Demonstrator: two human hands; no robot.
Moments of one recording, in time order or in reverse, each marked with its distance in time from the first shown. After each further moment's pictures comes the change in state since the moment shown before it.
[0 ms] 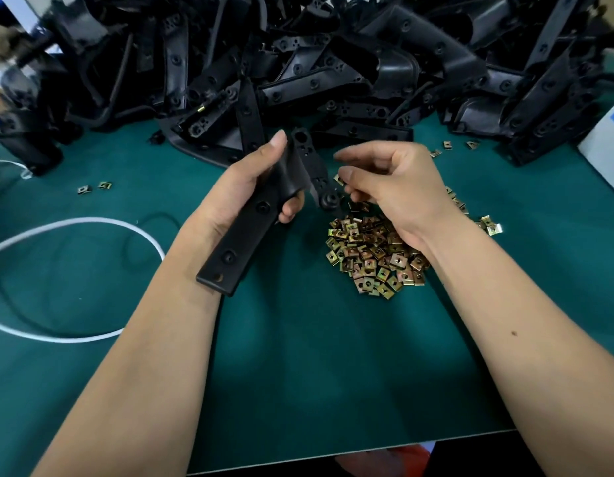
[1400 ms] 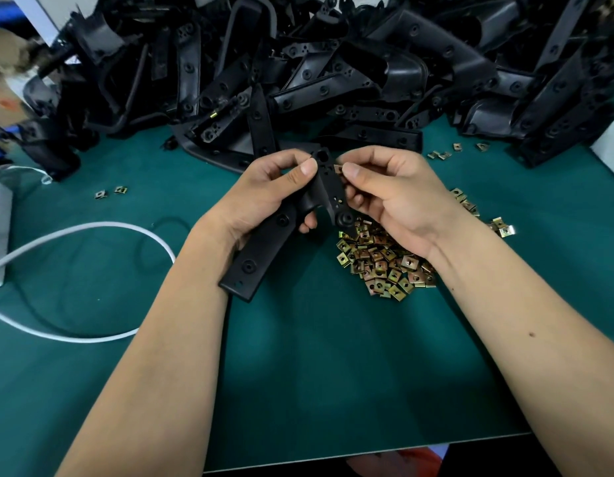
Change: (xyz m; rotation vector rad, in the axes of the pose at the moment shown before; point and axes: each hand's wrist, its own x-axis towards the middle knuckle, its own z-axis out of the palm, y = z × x) left_hand 0.006 -0.007 -0.010 0.216 0.030 0.068; right_hand -0.008 -0.012 0.010 0.377 -0.161 0.181
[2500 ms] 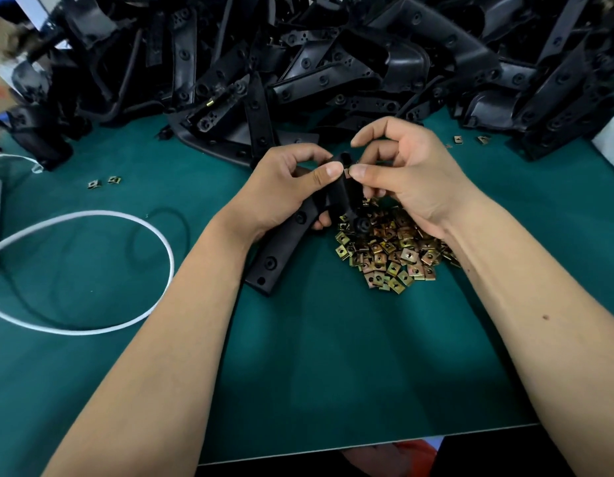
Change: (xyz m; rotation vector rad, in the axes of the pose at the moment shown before) left_hand 0.004 -0.001 0.019 0.200 0.046 0.009; right_hand 0.001 -0.013 -0.018 -0.456 -0.010 -0.150
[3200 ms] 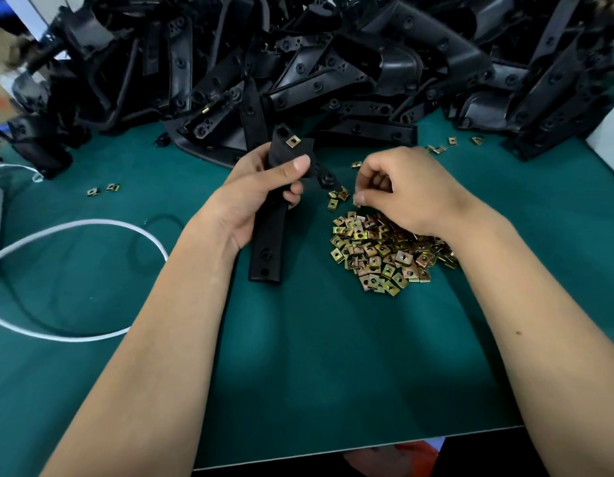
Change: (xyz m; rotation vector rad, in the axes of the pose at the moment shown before) left_hand 0.000 -0.005 -0.017 -0.517 0.101 -0.094; right_hand 0.004 0.008 -0.011 -0.863 -0.048 -0.057
